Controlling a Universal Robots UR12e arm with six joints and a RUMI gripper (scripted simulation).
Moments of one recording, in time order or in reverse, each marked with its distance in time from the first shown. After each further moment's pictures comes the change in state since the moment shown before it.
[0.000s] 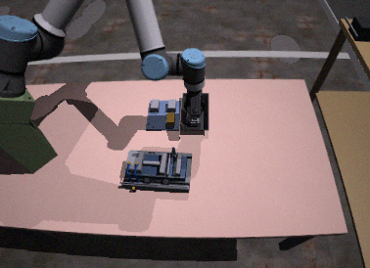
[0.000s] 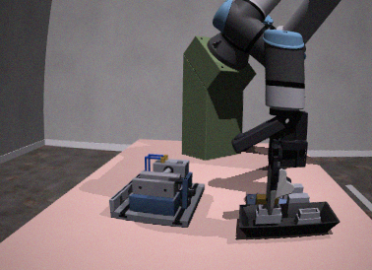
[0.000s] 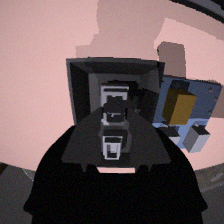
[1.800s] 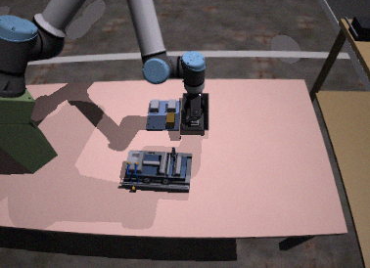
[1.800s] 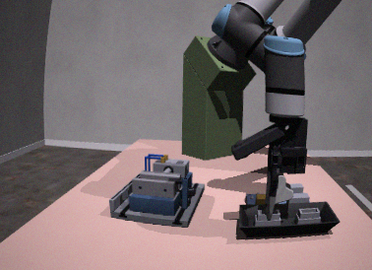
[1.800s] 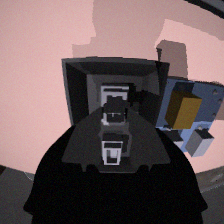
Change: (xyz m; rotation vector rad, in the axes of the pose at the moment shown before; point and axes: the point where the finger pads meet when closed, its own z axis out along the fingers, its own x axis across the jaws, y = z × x) arm 0.000 0.000 0.014 0.000 0.000 -0.001
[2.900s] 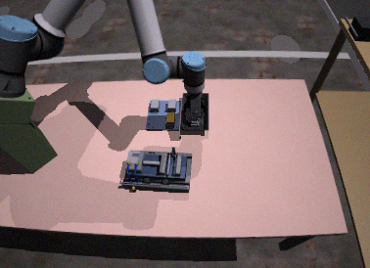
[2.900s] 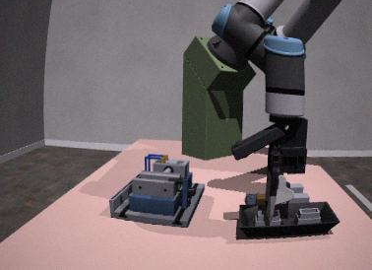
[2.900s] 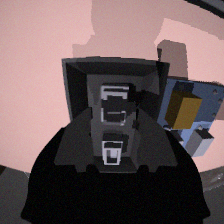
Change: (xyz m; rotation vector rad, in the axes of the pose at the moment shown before) arm 0.000 0.000 0.000 0.000 0.000 0.000
